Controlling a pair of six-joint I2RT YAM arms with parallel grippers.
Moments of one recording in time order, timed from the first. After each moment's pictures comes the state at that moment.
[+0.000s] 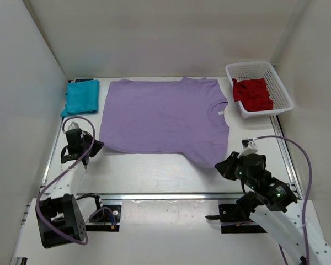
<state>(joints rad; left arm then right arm) 0.20 1.05 0.47 -0.12 0.17 -0.69 0.55 0.33 0.51 -0.74 0.04 0.72</state>
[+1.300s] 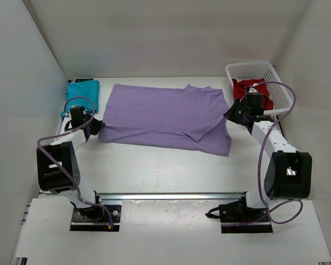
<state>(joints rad) 0.17 1.57 0.82 0.05 0.14 -0.85 -0.02 1.44 0.98 -0.17 -0.22 0.41</state>
